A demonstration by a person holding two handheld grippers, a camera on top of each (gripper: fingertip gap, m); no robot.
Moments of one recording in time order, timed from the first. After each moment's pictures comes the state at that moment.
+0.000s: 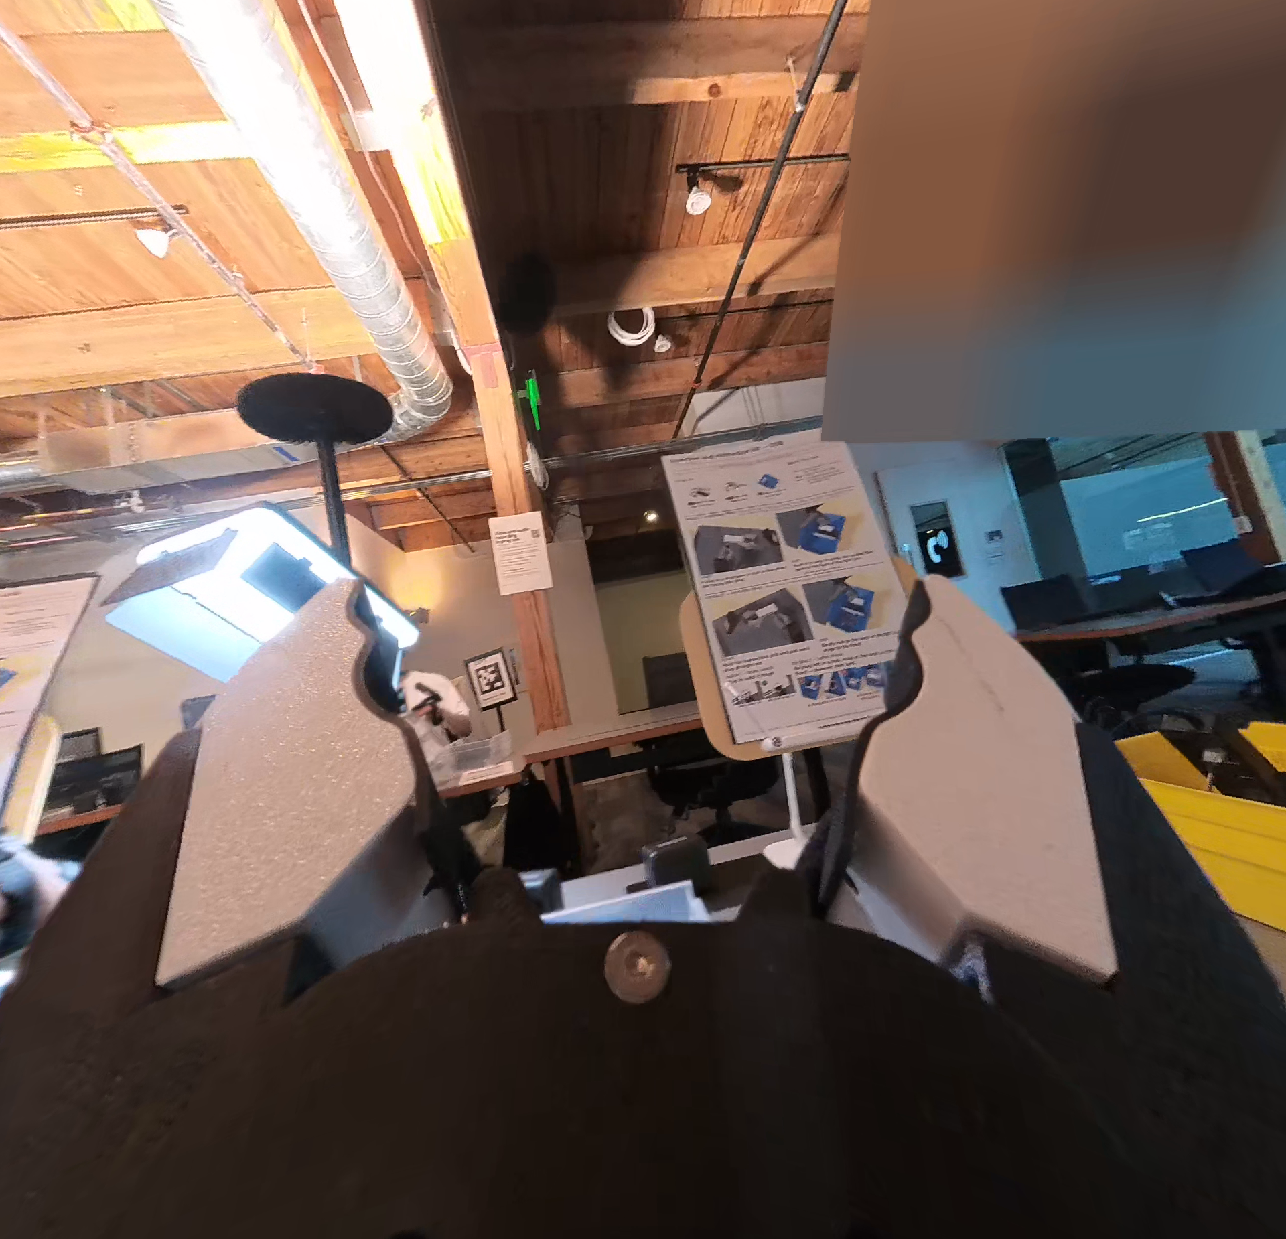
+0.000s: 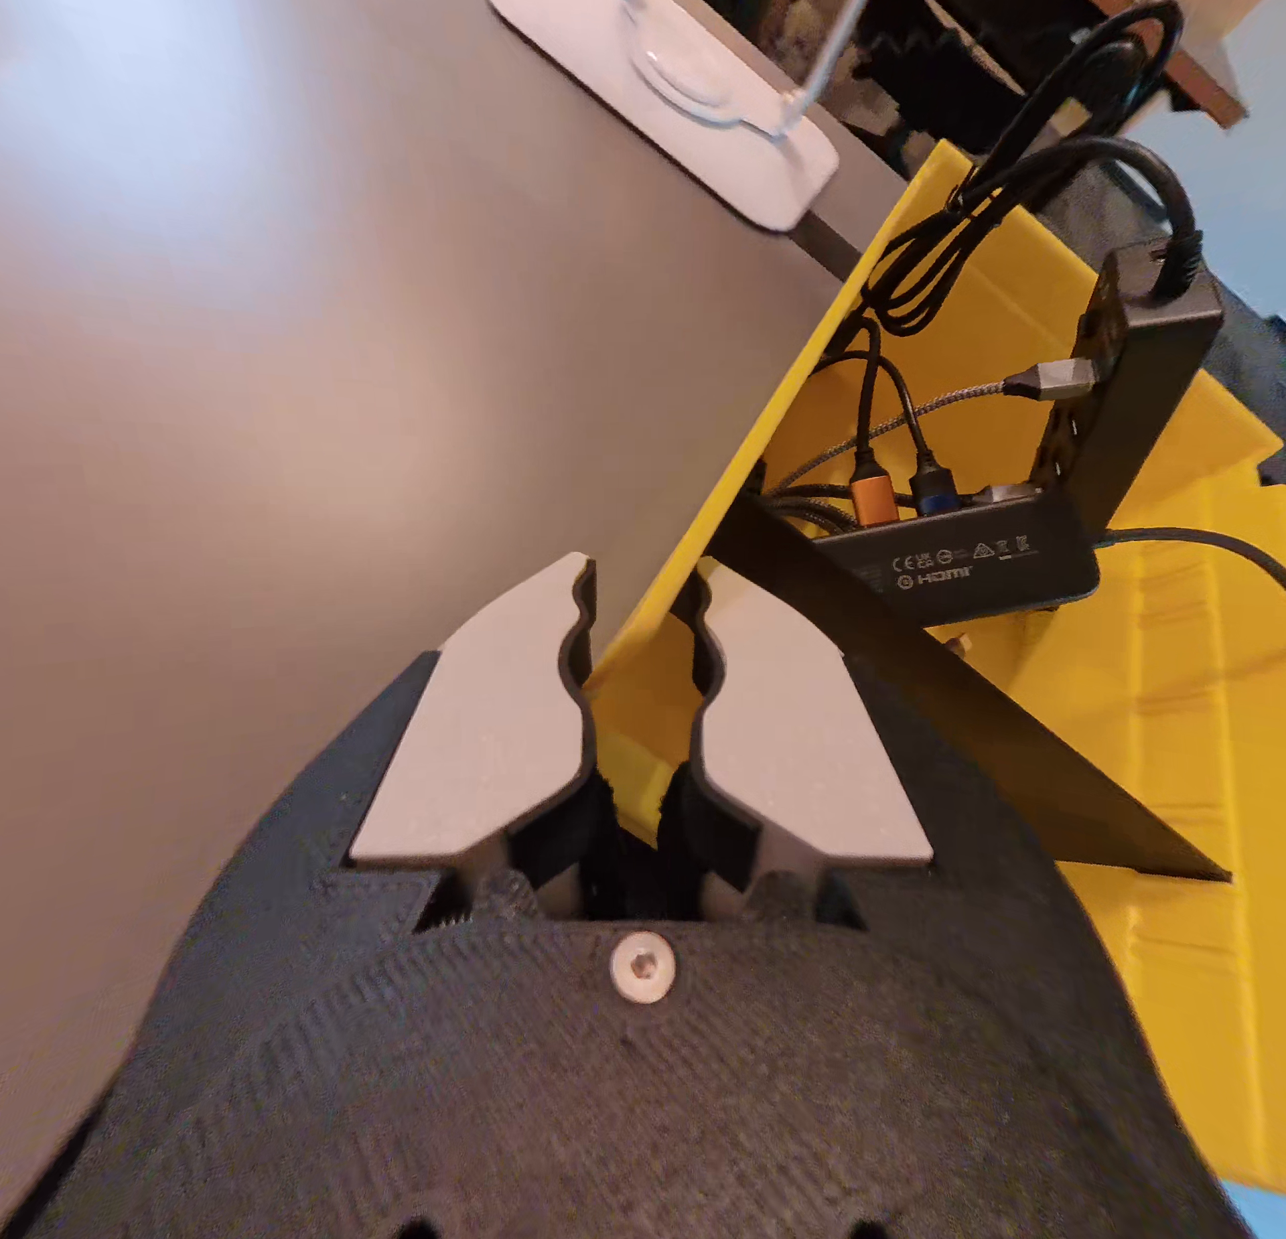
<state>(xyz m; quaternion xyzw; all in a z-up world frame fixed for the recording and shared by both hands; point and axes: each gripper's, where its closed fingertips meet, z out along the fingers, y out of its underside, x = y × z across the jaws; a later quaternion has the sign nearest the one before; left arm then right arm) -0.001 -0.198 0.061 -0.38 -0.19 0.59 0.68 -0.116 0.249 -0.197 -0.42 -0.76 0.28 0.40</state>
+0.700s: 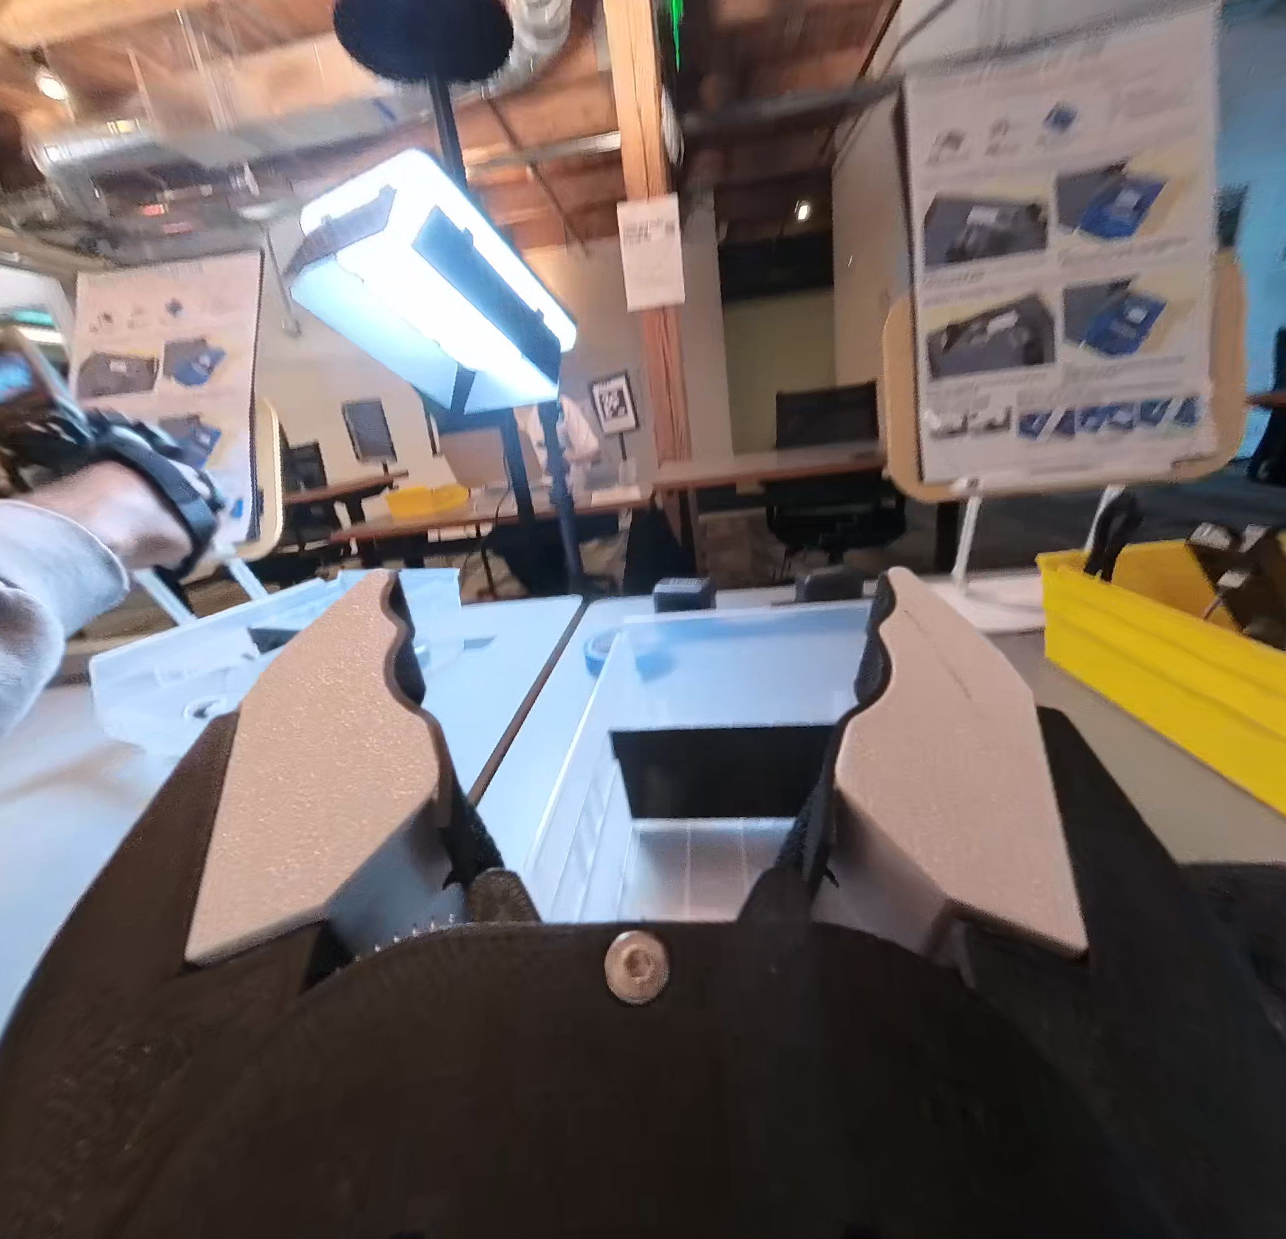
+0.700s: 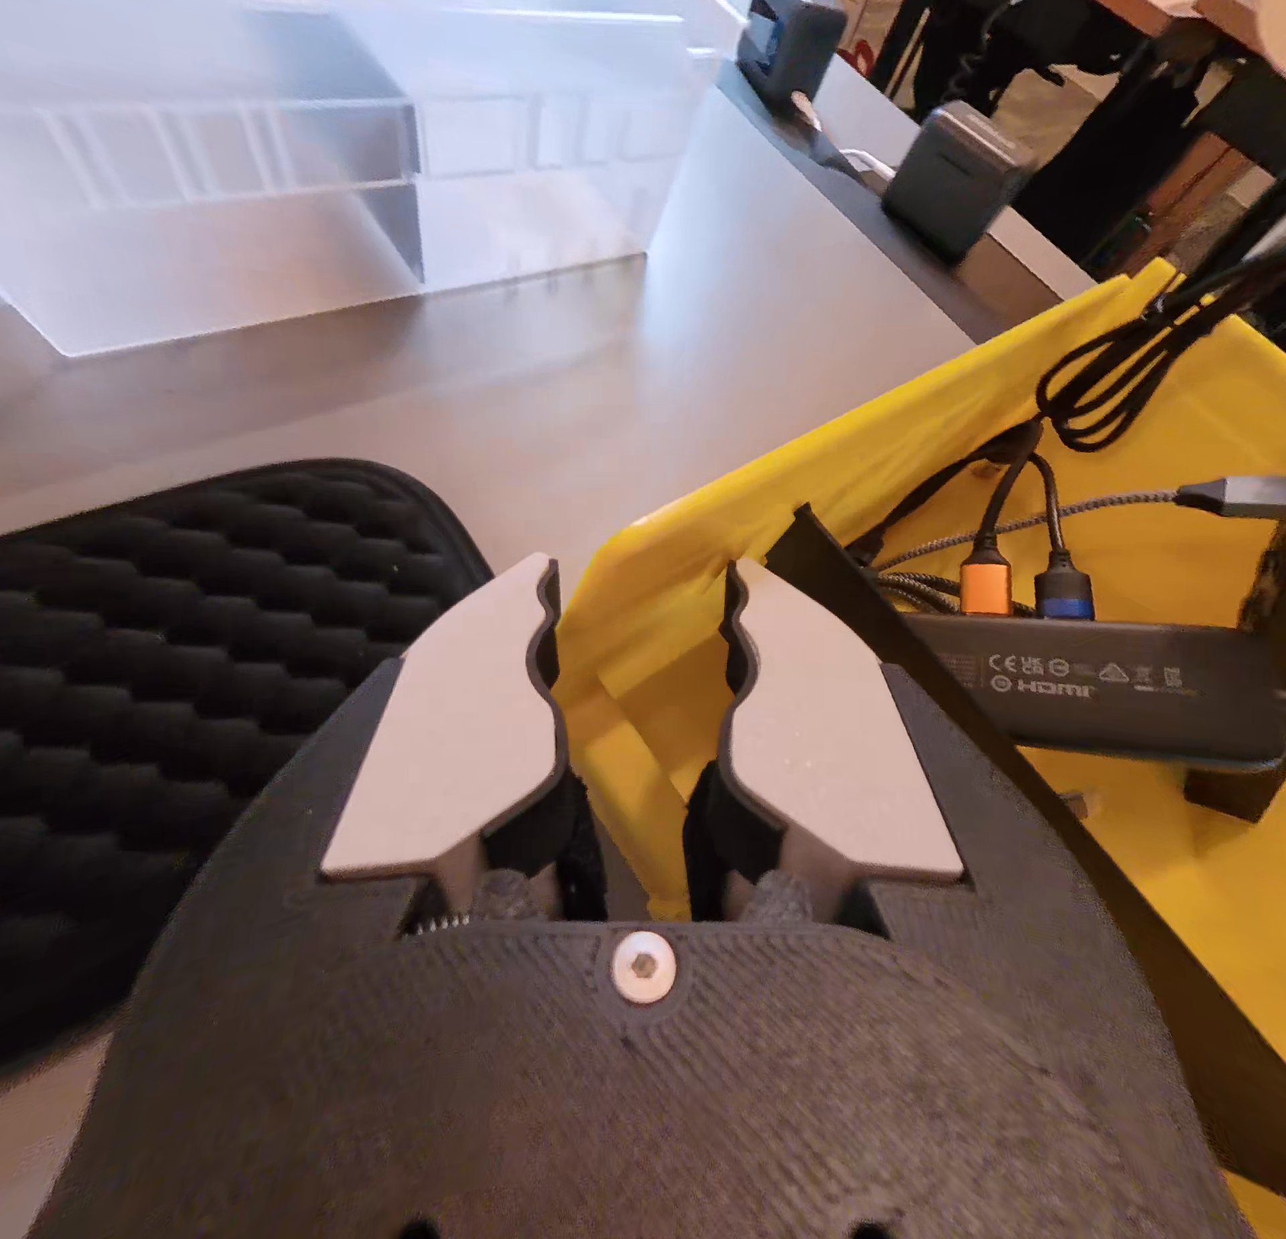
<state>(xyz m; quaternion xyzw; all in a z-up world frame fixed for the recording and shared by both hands) -0.042 -0.311 -0.019 -0.47 -0.39 0.58 0.54 -0.129 0.021 -0.195 -0.26 -0.82 0.42 0.28</state>
